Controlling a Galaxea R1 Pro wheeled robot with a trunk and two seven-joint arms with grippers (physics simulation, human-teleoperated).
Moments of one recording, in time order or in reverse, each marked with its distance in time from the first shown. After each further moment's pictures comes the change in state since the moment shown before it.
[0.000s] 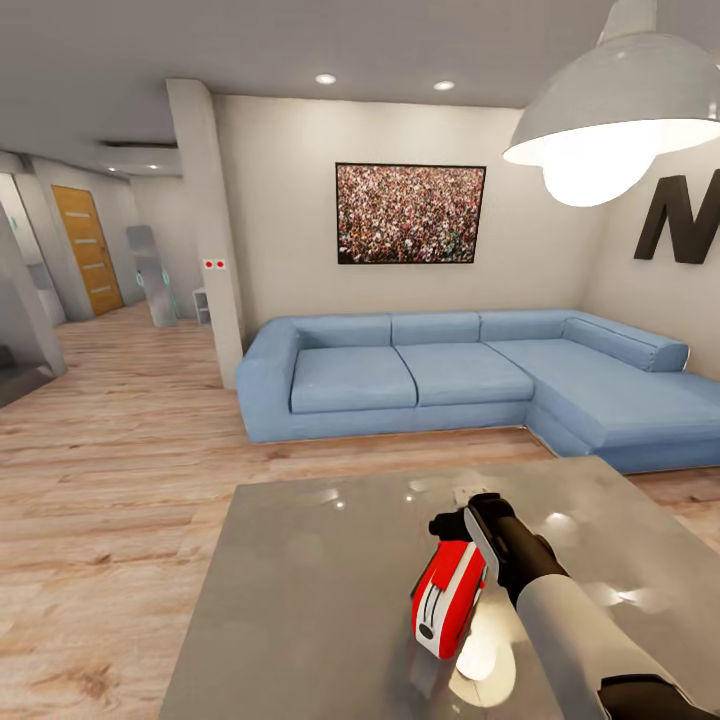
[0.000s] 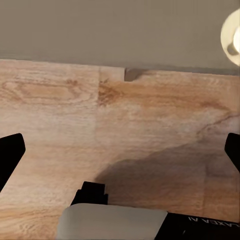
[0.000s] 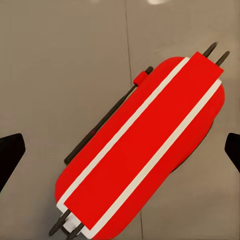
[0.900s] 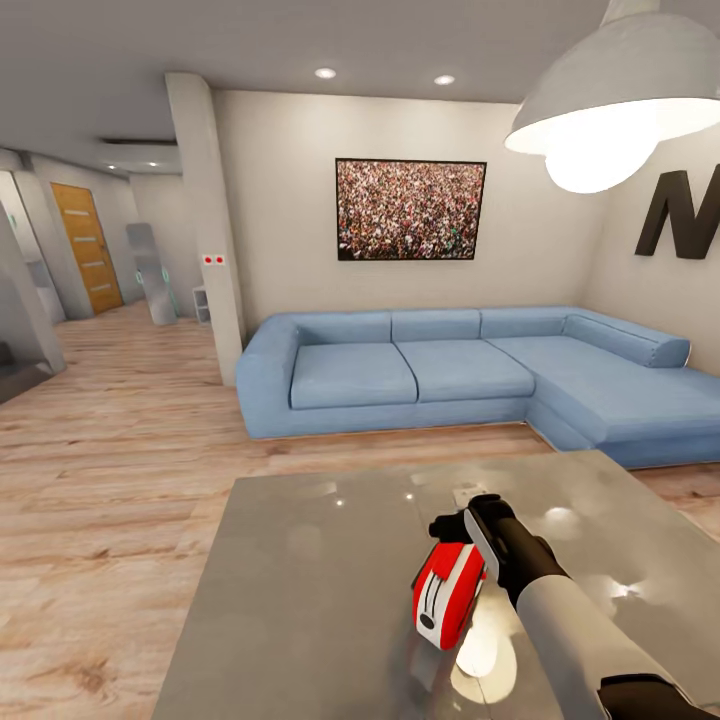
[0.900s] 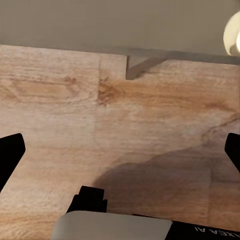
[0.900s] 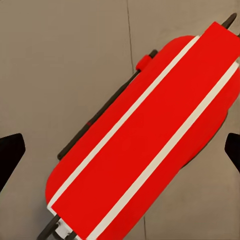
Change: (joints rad) left arm 0.000 0.001 0.000 -0.001 0.011 -0.006 0.004; right arm 0.000 0.000 -0.001 0.012 -0.004 0.001 -0.001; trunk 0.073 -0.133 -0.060
